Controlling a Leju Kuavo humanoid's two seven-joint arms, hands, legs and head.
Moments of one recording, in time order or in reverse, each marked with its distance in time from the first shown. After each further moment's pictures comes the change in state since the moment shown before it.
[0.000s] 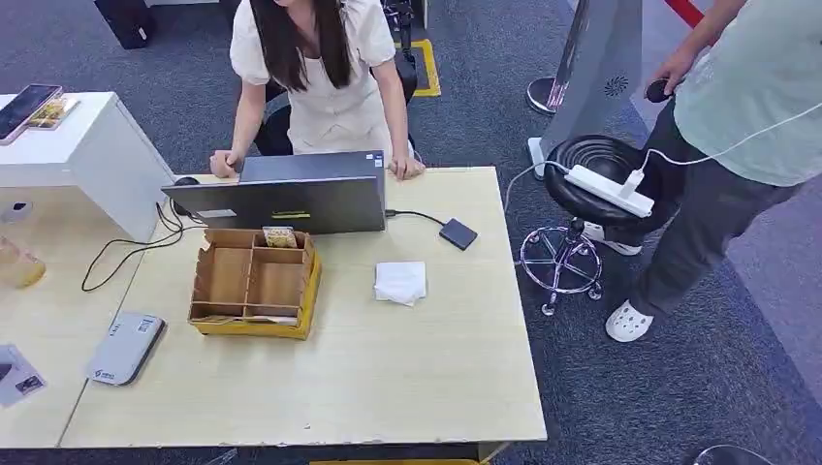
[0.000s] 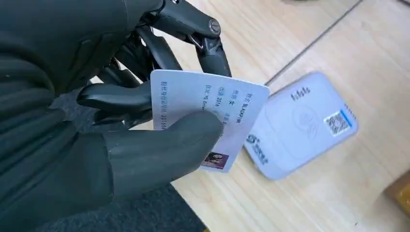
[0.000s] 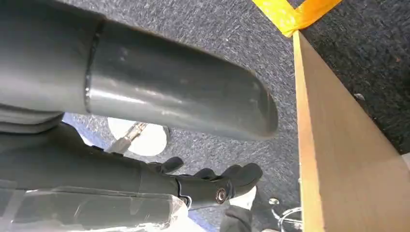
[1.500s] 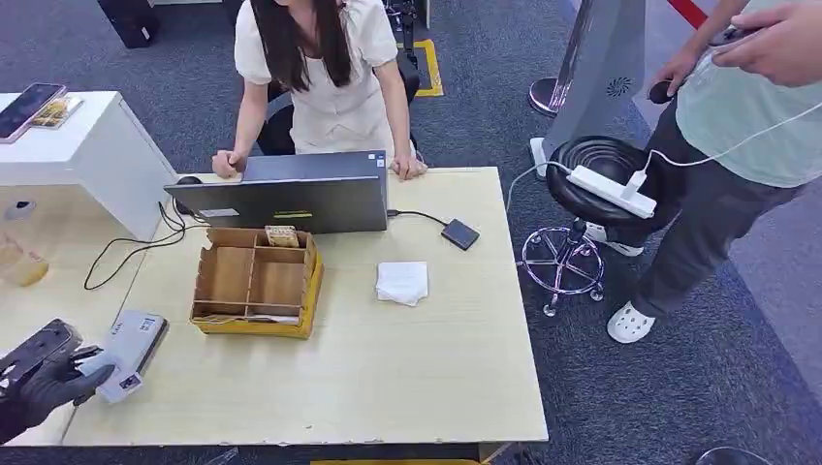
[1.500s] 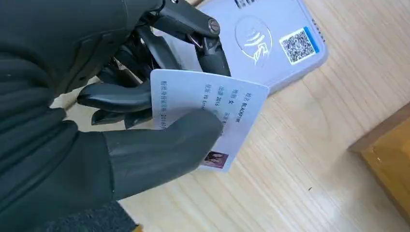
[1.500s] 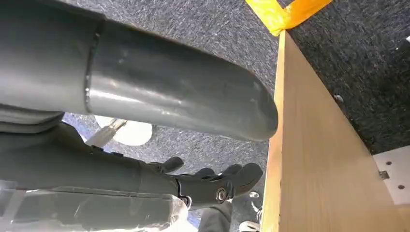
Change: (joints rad) left arm -0.285 -0.288 -0.258 0.178 -0.121 0.060 -0.054; right arm -0.018 0.001 0.040 -0.014 0.034 0.021 0.011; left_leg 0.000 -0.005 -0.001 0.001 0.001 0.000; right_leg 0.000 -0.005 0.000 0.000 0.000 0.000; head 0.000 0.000
